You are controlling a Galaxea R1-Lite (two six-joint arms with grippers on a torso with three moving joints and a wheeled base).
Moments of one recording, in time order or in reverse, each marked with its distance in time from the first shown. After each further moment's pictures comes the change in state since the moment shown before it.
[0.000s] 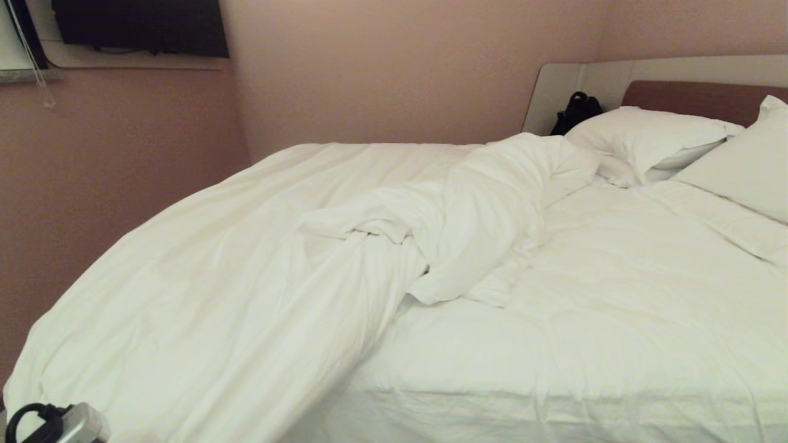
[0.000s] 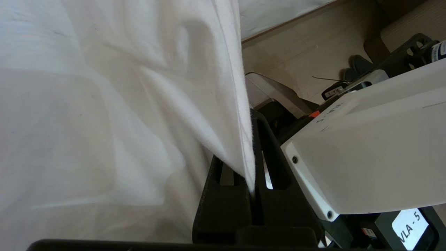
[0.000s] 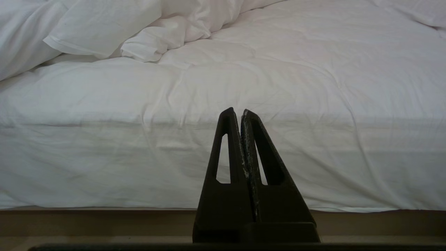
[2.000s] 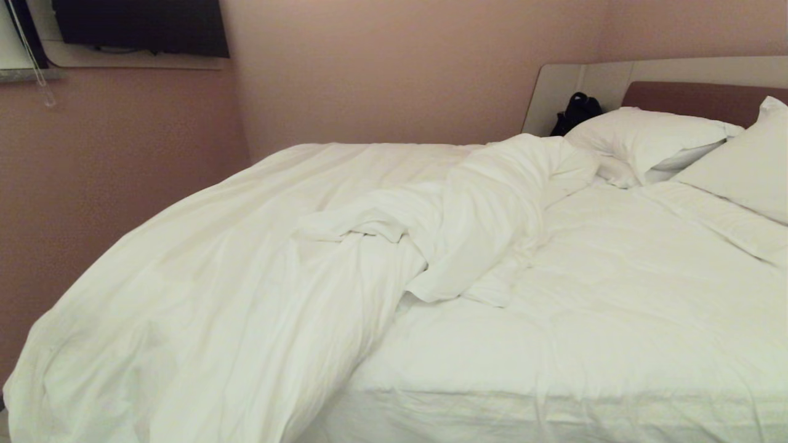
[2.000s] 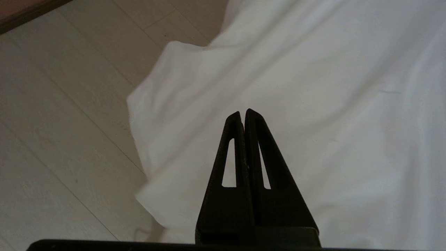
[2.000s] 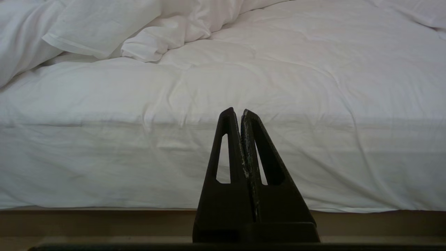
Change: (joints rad) left arm 0.805 0.816 -0.914 -0.141 0.510 -0.306; right arm 0.000 0.000 0.000 0.000 0.000 0.001
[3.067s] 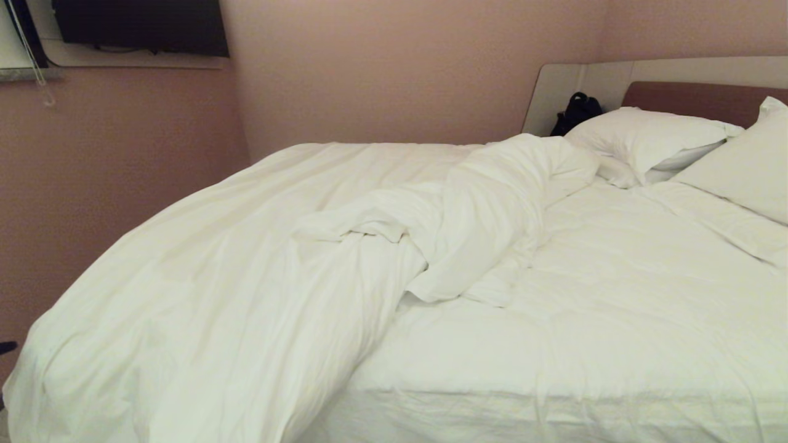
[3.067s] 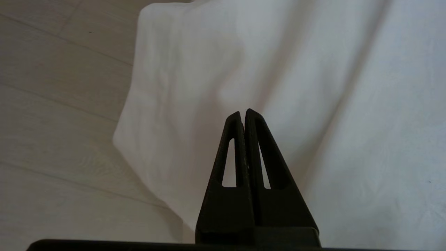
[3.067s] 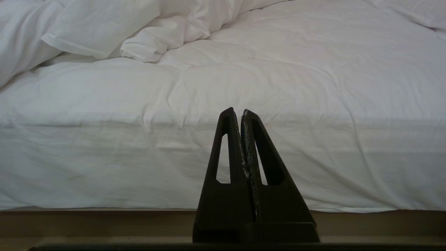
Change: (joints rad) left arm 0.253 0.577 -0.215 -0.063 -0.603 0.531; right arm 0.000 0.000 0.000 0.000 0.000 0.000
